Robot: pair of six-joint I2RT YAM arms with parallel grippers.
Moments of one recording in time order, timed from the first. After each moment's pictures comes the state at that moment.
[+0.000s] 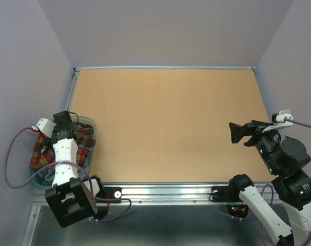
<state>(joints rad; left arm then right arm) 0.36 1.04 0.74 -0.62 -0.53 -0.75 0.36 0.38 1.02 -0.70 0.18 0.21</state>
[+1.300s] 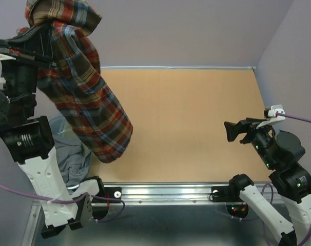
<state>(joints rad) 0.27 1.03 1.84 -0.20 0.33 -0.53 0.40 0.44 1.02 -0.68 0.16 0.18</state>
